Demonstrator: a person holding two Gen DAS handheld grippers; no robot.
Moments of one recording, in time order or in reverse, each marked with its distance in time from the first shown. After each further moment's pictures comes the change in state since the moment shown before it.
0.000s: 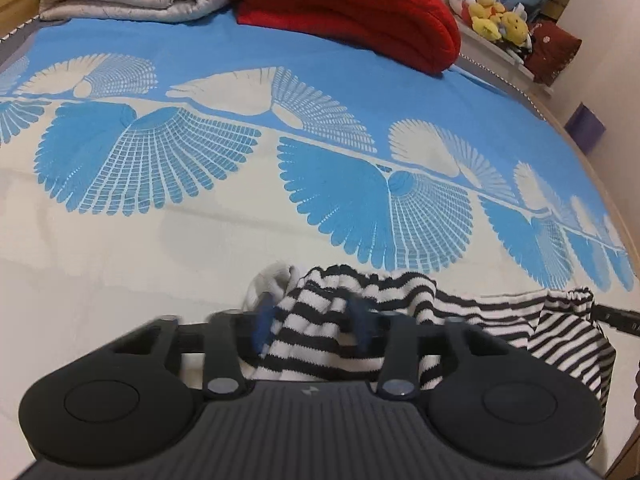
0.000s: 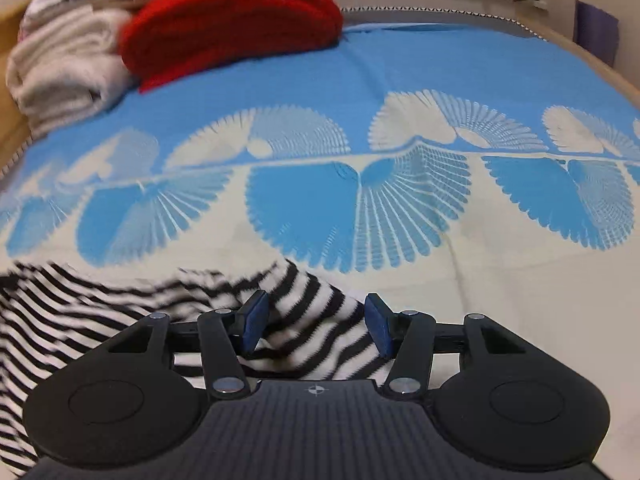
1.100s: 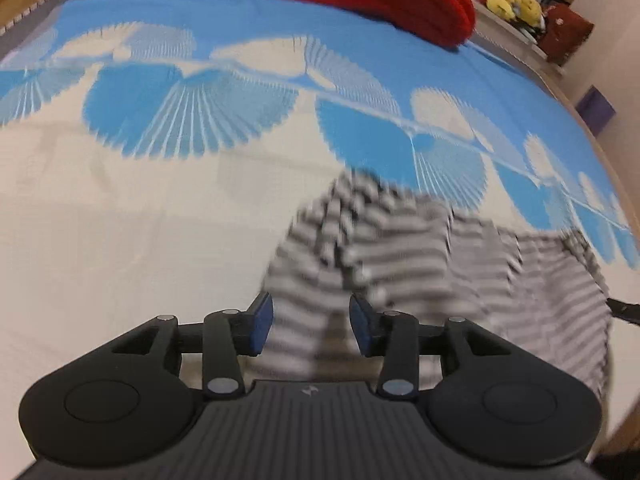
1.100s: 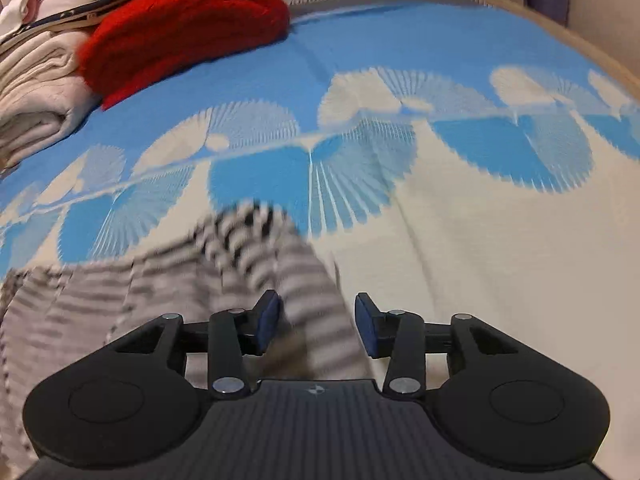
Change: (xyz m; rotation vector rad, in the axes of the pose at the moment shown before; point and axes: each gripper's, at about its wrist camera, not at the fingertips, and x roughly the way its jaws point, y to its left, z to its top) left arm -0.047 0.038 -0.034 -0.007 0.122 0.015; right arm -0.032 -0.026 -0.031 0.154 0.035 -0.035
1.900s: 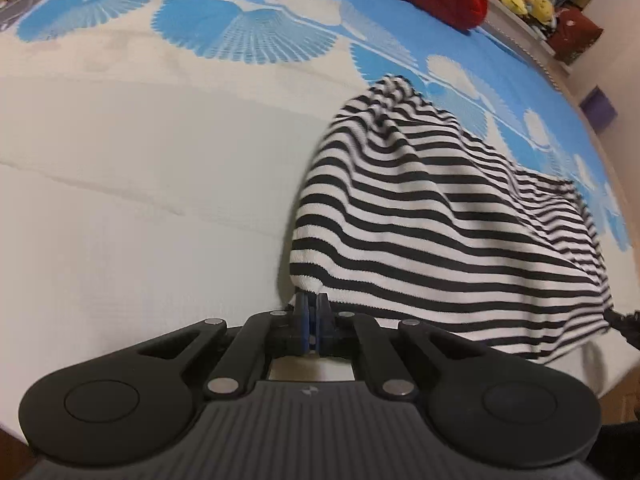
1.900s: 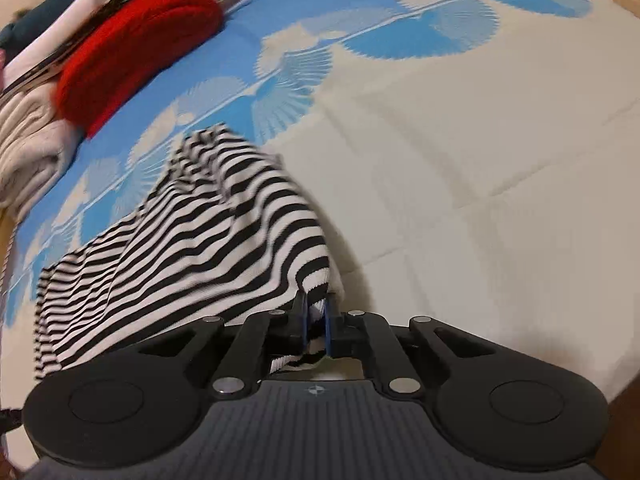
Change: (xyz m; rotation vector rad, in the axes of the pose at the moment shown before) left arm -0.043 0.030 -0.092 -0.084 0.040 0.019; right arm -0.055 -0.046 -0.086 0.291 0.047 0.023
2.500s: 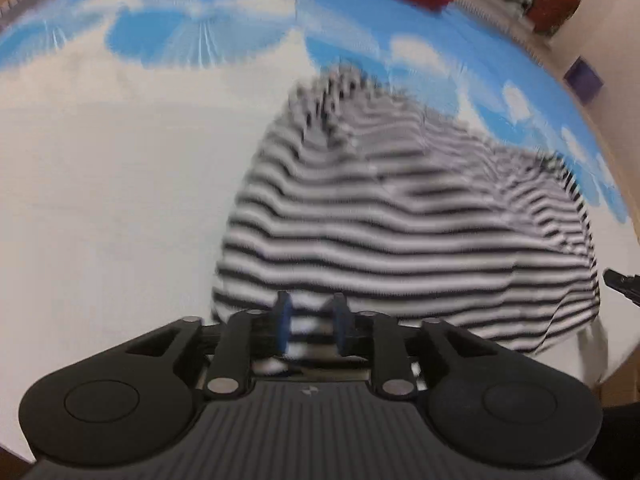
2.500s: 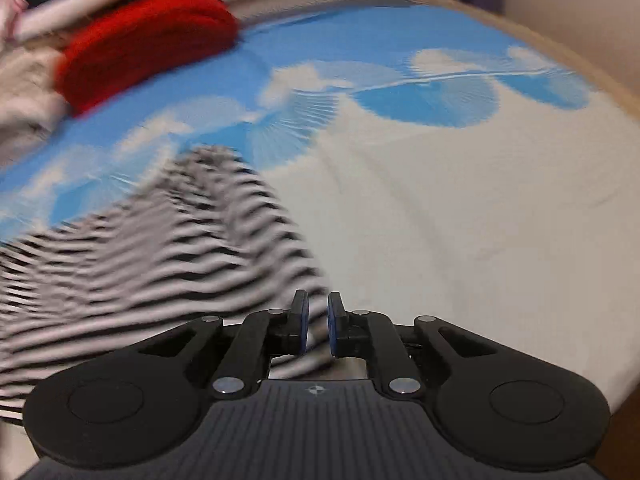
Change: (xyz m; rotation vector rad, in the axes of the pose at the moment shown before) left arm 0.018 -0.048 0.001 0.097 0.050 -0.001; right arm -0.005 0.025 -0.008 -0.201 -0.140 -0.070
